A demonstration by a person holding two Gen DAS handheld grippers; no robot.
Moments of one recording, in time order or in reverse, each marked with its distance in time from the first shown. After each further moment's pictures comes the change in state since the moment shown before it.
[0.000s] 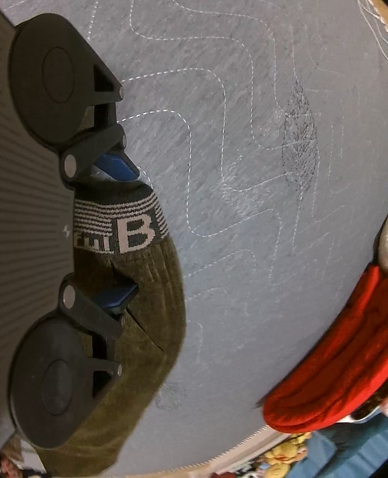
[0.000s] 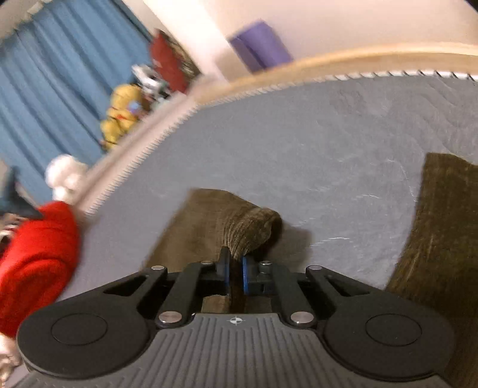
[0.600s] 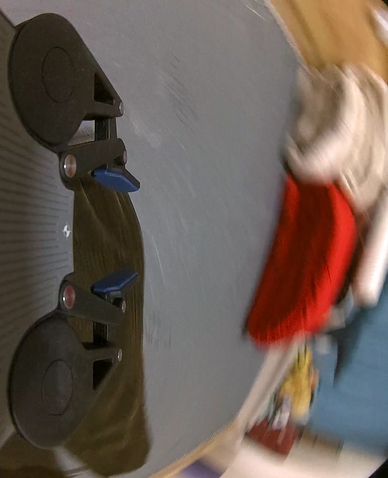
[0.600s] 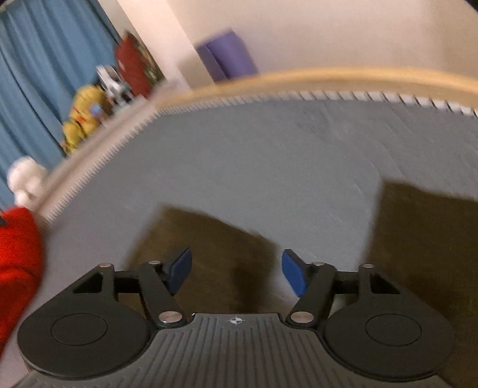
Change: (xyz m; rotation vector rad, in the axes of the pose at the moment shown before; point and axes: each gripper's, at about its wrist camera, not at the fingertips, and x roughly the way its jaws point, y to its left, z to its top) left arm -0.081 -0.077 -0.026 0.240 -0.279 -0.019; right arm 0.007 -0.012 0.016 0.010 0.054 -0.329
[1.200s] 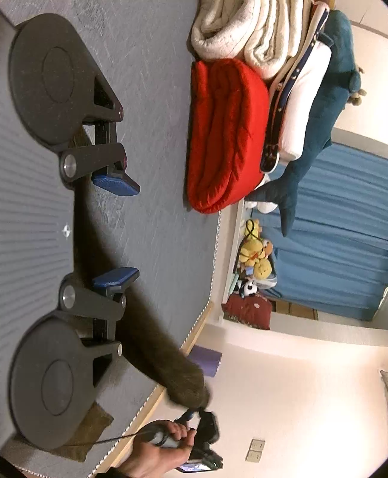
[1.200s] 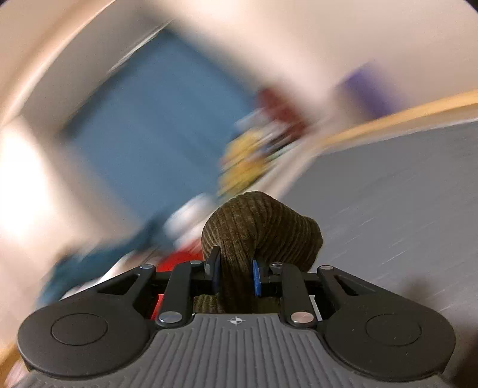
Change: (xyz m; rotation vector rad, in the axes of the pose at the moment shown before) left arm -0.093 -0.057 -0.035 0.328 -0.334 -0.487; right arm -0.161 0.113 0.007 0.222 -0.291 0.461
